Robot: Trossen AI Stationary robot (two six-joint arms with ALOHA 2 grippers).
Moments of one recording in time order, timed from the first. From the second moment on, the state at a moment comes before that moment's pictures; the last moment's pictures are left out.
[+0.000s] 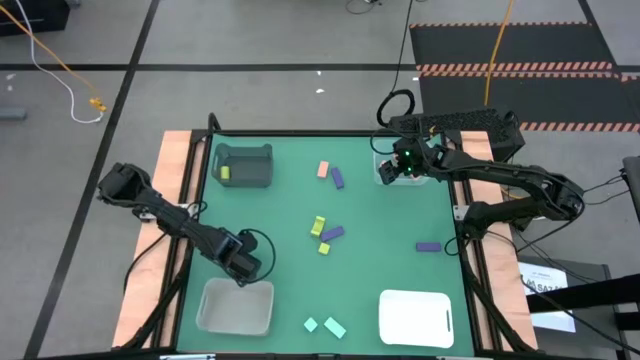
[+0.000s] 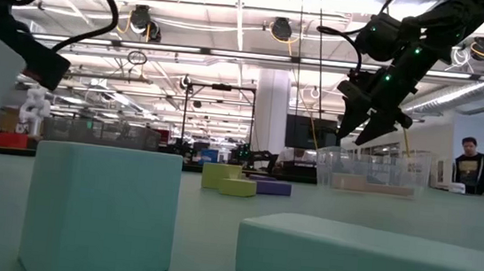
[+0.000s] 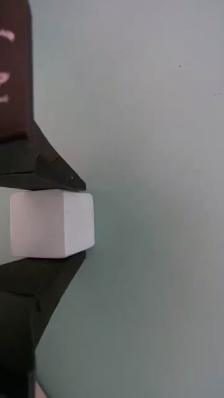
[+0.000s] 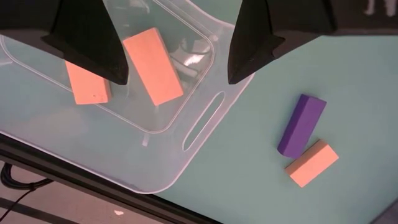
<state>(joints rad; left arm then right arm) -0.50 1.50 0.75 -0.84 0.00 -1.16 -0.56 1.19 0.67 -0.34 0.18 0.41</state>
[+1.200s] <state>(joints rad) -0.24 1.35 0.87 0.11 -0.30 -0.28 -0.56 1.19 0.66 -0.16 0.18 0.38</state>
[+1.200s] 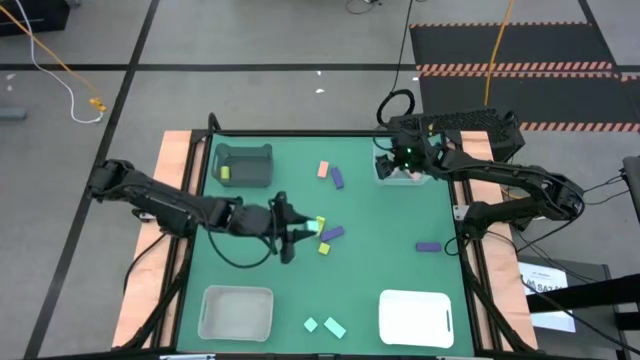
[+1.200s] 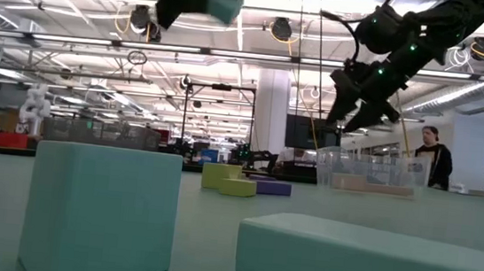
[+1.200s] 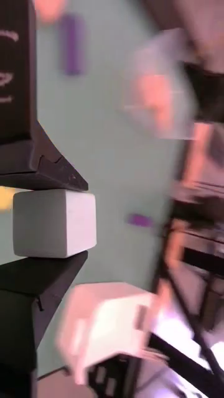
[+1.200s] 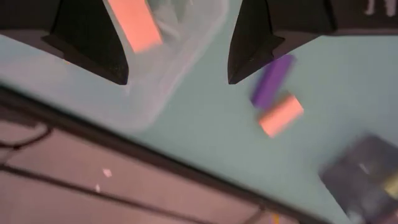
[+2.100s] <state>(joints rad) -0.22 1.35 0.87 0.35 -0.24 -0.14 -0.47 1.19 0.66 0.29 -0.12 0.41</state>
